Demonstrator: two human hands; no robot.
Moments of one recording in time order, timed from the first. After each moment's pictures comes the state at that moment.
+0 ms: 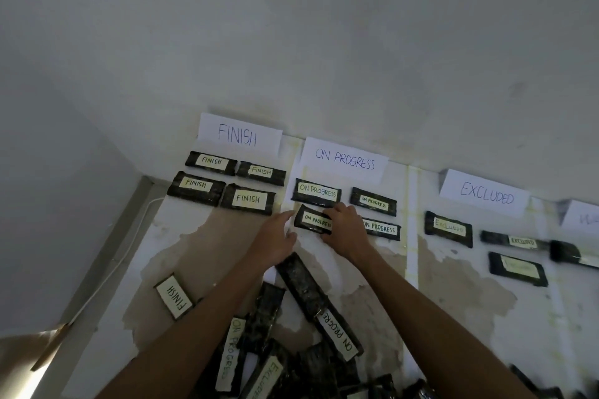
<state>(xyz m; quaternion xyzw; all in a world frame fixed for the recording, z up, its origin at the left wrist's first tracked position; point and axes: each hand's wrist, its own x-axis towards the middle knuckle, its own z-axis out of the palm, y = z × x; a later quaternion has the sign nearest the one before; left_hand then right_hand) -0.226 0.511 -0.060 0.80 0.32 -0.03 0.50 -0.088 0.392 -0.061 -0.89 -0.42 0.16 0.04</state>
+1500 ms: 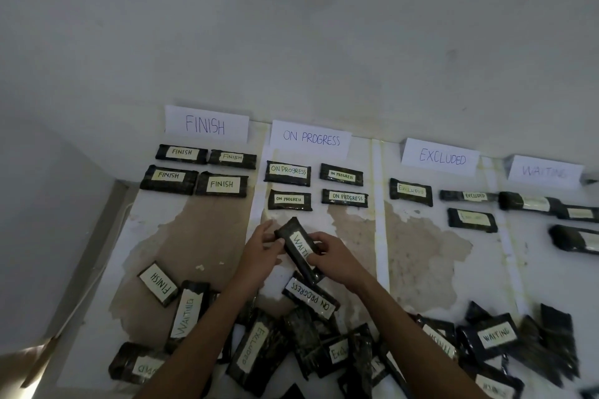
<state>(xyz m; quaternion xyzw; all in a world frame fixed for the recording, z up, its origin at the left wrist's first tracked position) -0.271 0.439 -0.033 0.62 0.39 0.00 0.68 -0.170 0.303 -0.013 -0.78 -0.14 0.46 0.40</state>
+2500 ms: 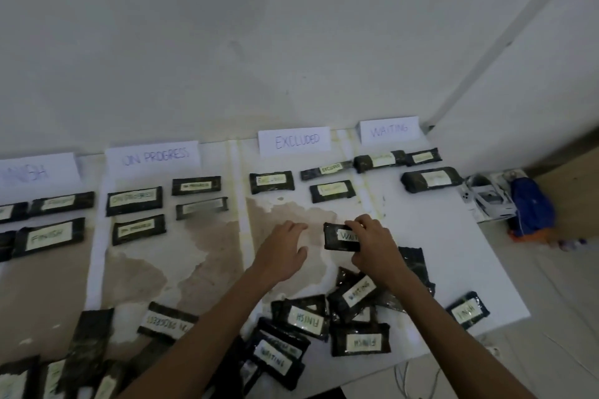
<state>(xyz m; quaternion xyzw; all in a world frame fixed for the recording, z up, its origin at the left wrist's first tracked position) -0.102 0.184 -0.009 0.93 0.01 -0.09 0.37 -0.044 -0.022 0.013 -0.96 -0.24 0.11 0.07</state>
